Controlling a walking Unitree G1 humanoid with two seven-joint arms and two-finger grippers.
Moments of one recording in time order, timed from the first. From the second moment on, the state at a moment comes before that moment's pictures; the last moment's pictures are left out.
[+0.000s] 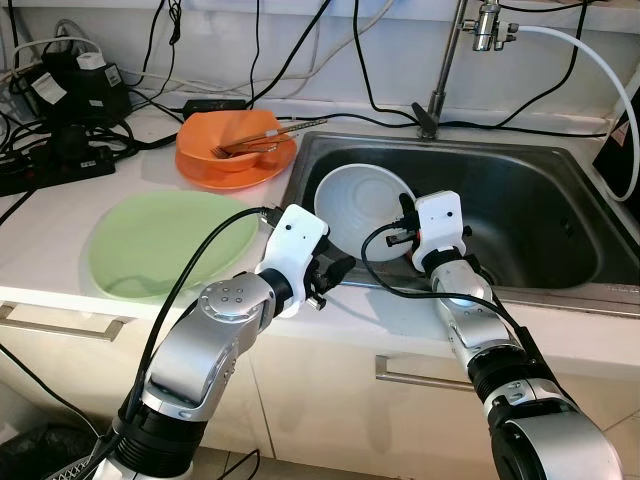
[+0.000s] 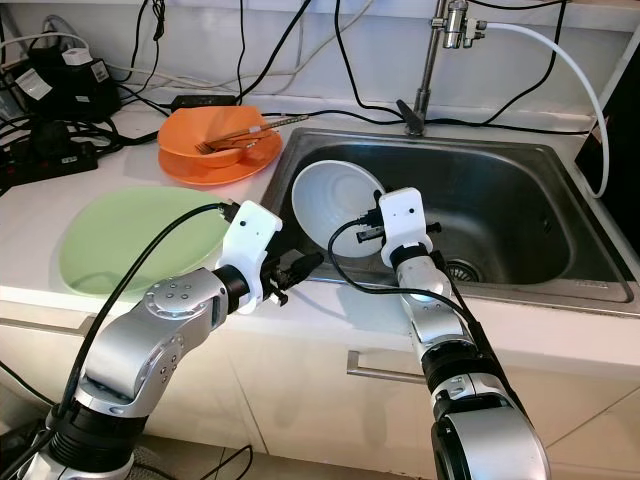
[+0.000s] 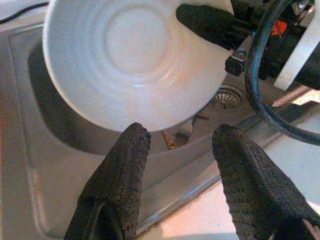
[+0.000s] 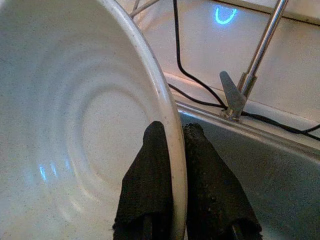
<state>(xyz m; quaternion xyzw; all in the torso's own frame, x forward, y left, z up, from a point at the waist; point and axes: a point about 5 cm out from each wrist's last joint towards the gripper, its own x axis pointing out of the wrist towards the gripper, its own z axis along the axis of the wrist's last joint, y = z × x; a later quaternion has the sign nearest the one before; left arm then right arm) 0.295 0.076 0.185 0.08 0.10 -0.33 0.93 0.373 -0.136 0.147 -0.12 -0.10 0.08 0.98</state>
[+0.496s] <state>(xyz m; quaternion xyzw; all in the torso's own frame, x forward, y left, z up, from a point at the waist) 0.291 0.077 0.182 0.09 0.11 -0.34 0.93 0.372 -0.131 0.143 -0.13 -0.10 0.10 0.98</state>
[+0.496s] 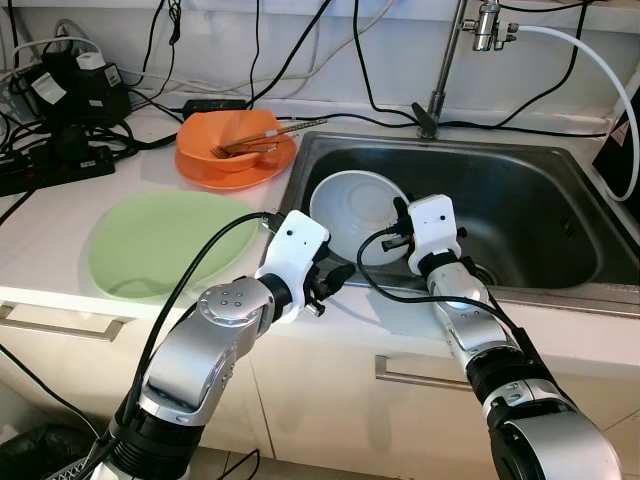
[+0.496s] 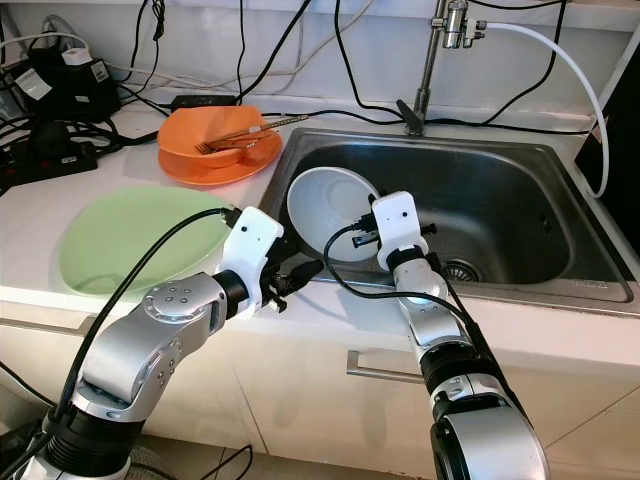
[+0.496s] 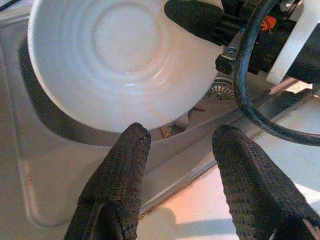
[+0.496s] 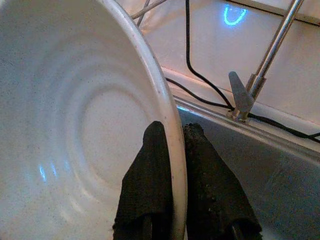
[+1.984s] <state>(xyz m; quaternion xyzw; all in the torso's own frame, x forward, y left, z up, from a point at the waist) 0.290 0.076 0.179 0.09 0.12 -0.34 0.93 0.370 -0.124 0.140 -0.14 -0.10 0.12 0.98</state>
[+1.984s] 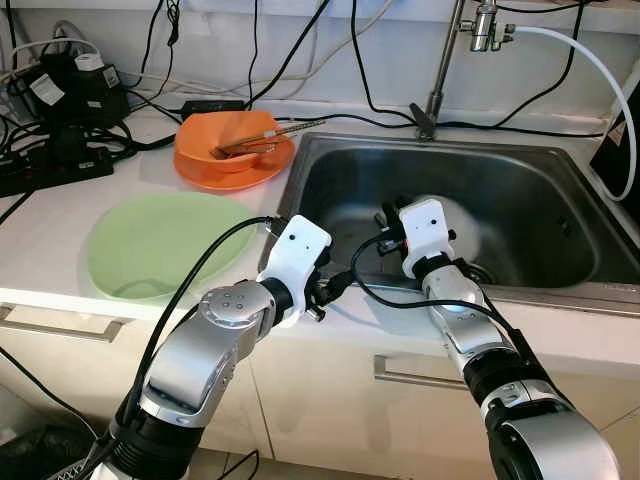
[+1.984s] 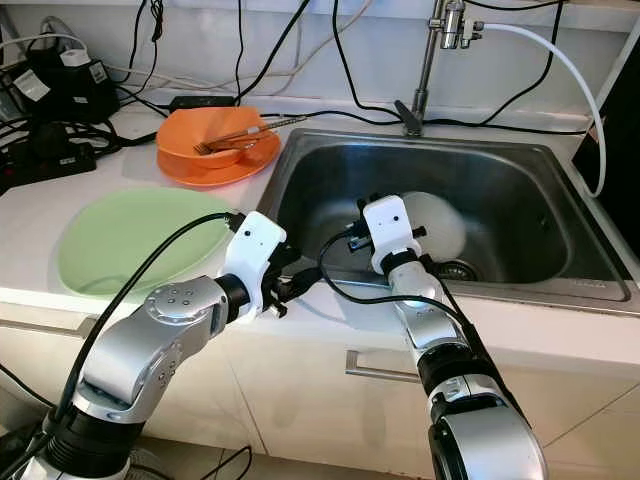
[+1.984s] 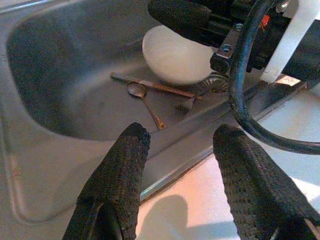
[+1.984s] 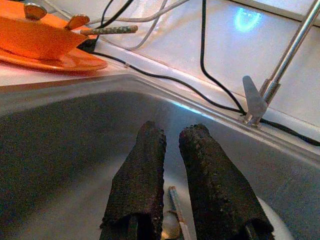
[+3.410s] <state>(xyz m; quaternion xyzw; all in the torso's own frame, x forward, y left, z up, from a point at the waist) 0.330 0.134 0.225 0.05 -0.10 -0.08 0.99 0.363 -0.120 0.186 0.04 -0.14 0.16 0.98</state>
